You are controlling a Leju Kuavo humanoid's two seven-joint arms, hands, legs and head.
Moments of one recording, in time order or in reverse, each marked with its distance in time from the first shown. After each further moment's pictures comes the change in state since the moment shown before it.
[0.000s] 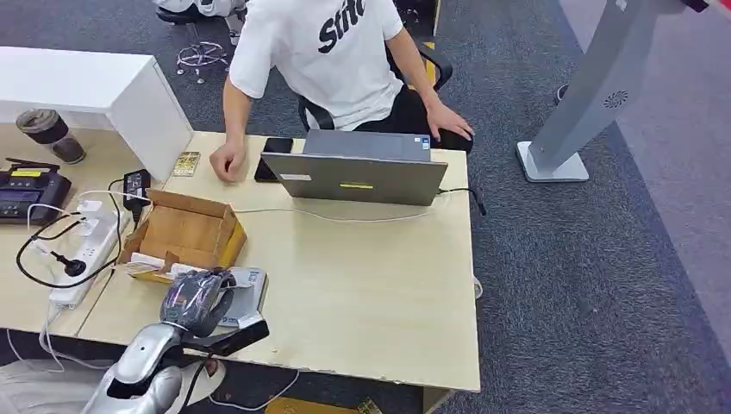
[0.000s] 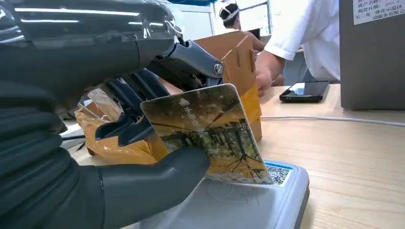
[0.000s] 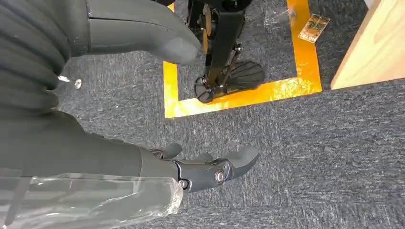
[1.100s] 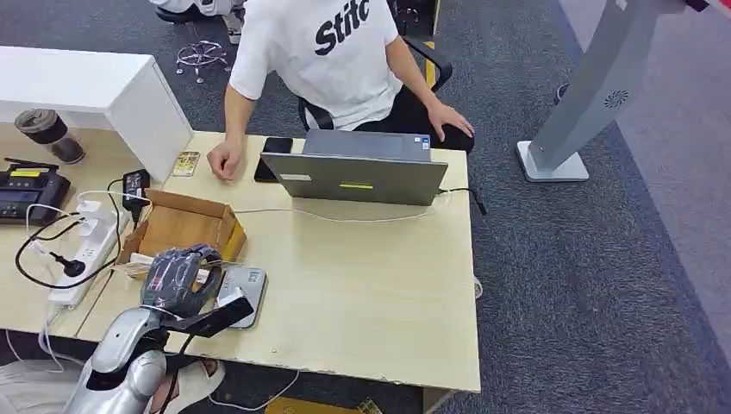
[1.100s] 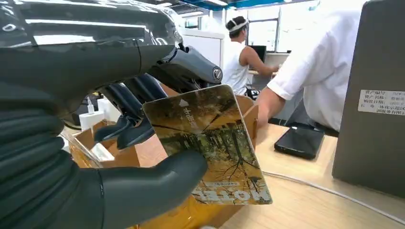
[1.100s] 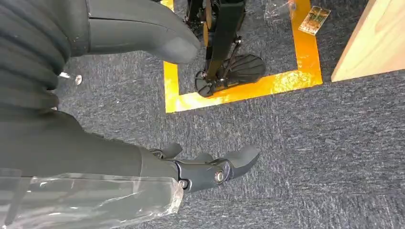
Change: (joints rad) left arm -0.002 0.008 0.068 -0.158 0.132 -0.043 -0.023; right arm 0.007 0.000 0.000 -0.024 -0.002 0.000 0.004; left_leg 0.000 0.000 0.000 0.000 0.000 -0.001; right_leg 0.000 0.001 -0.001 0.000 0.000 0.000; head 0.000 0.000
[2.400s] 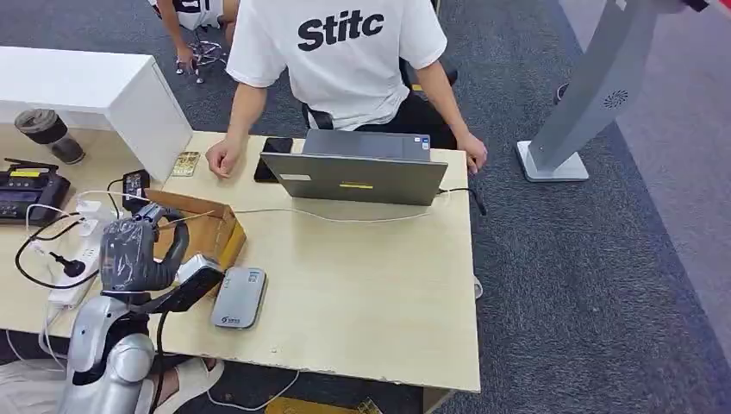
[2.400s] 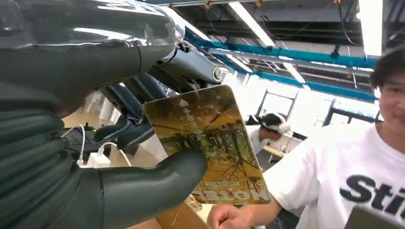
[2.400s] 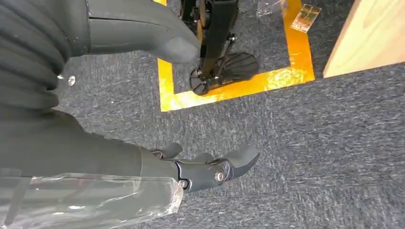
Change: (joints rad) left arm -0.013 -0.103 0.139 -0.169 0.041 0.138 -0.060; right arm 0.011 -0.012 0.022 0.003 -0.052 0.000 -0.007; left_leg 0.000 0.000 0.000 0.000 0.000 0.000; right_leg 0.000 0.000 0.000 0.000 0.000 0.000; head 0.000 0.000
